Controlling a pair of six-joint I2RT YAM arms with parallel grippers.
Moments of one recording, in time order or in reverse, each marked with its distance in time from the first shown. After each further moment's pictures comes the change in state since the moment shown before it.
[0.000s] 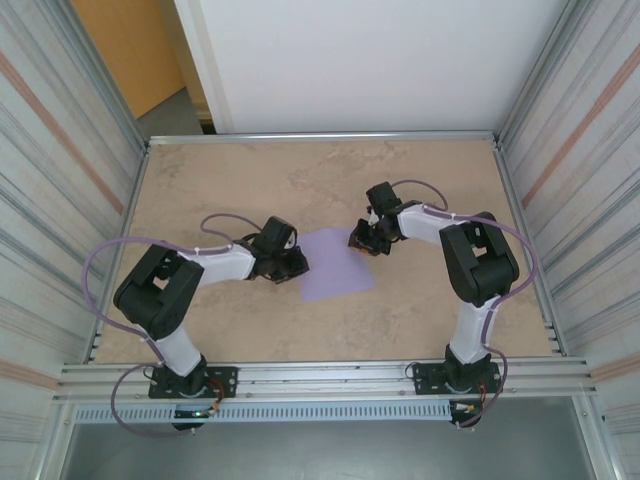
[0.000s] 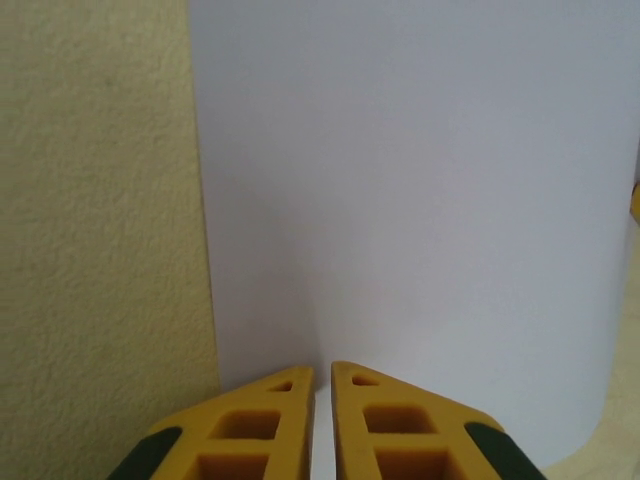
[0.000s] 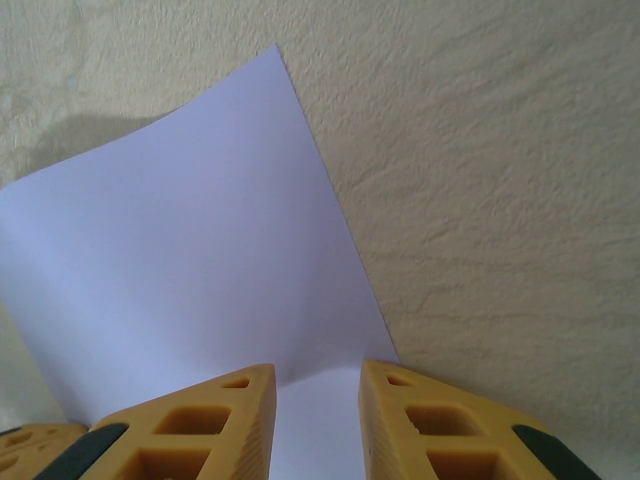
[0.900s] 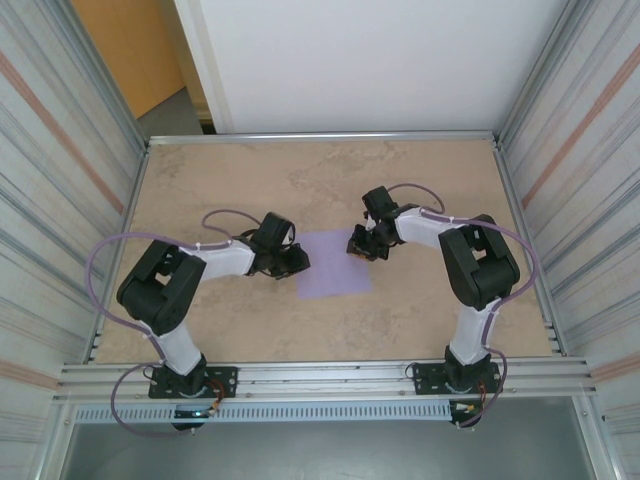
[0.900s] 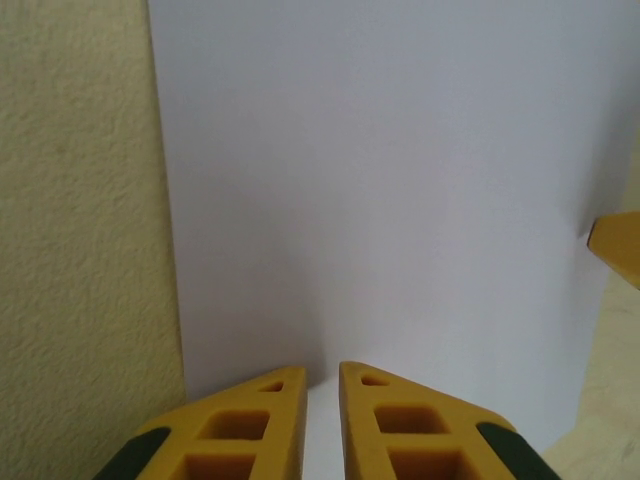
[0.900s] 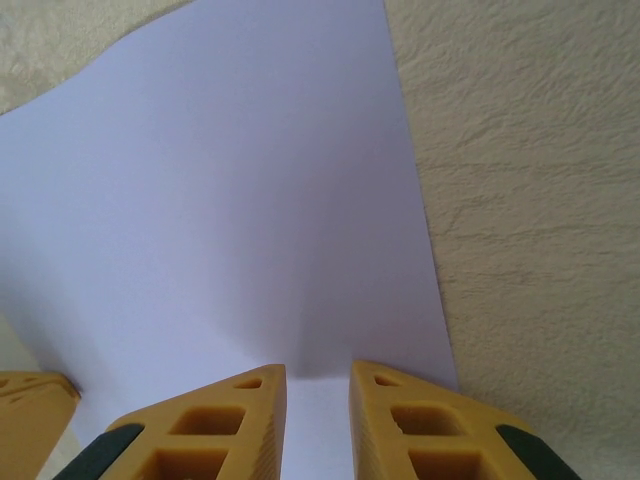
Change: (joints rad) left arm 0.024 0.035 0.028 0.015 0.061 0.052; right arm 0.038 -0.016 -0.024 -0.017 0.000 0.002
